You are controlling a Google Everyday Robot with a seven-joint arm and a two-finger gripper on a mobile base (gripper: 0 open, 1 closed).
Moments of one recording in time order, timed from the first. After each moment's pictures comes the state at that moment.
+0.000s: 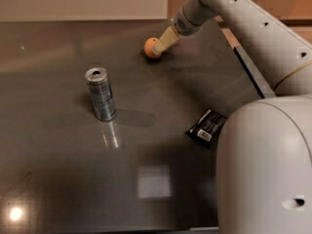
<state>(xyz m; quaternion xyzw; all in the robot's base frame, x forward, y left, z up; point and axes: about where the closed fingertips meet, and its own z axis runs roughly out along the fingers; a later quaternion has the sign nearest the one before) 0.810 -0.064 0.888 -0.39 0.85 0.06 0.34</state>
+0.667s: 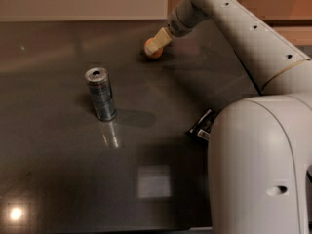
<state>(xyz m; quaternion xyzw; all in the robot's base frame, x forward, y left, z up) 0.824 -0.041 0.879 -0.39 0.84 0.08 0.35</state>
